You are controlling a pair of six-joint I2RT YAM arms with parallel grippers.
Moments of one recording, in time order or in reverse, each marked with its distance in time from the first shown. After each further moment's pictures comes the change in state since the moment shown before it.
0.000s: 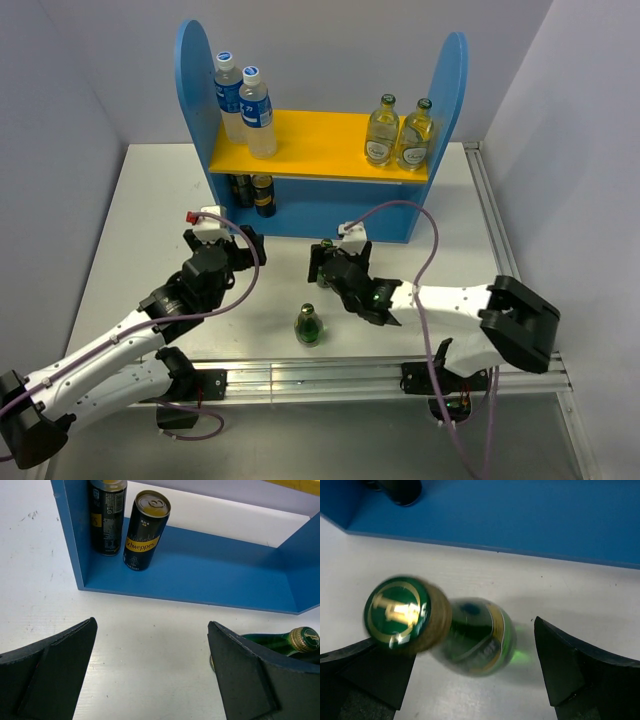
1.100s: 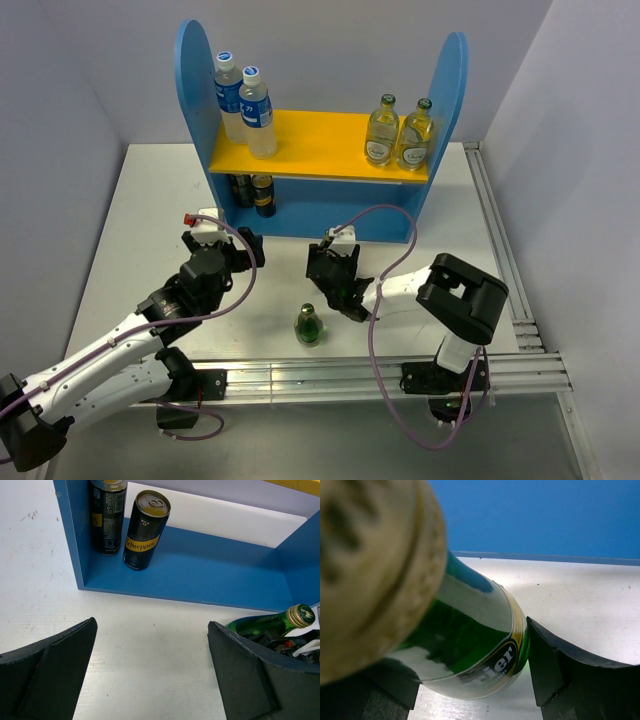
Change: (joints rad) left arm -0.003 -0.030 -0.017 0.001 0.000 -0.002; right arm -0.048 0.335 0.035 0.277 0.104 -0.009
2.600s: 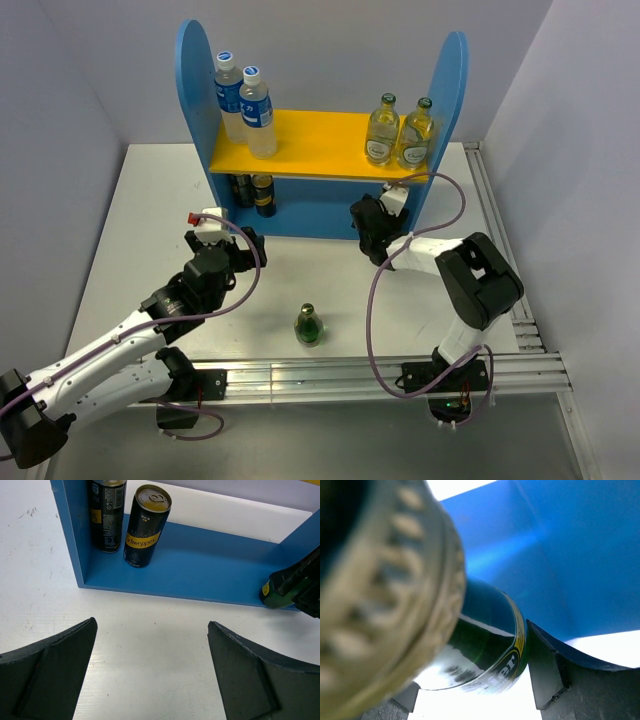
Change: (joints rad) left arm 0.000 0.028 0.000 0.008 0.001 0.000; right arm -0.467 0.002 0.165 -0.222 -0.074 0.016
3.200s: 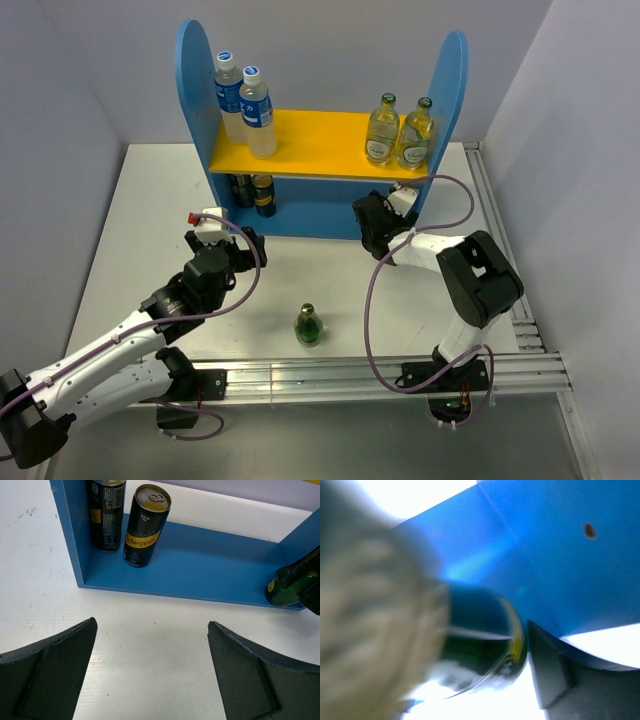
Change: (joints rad) left arm 0.000 0.000 0.000 0.000 0.002 -0.001; right arm -0.034 0.011 0.033 -0.097 0.051 0.129
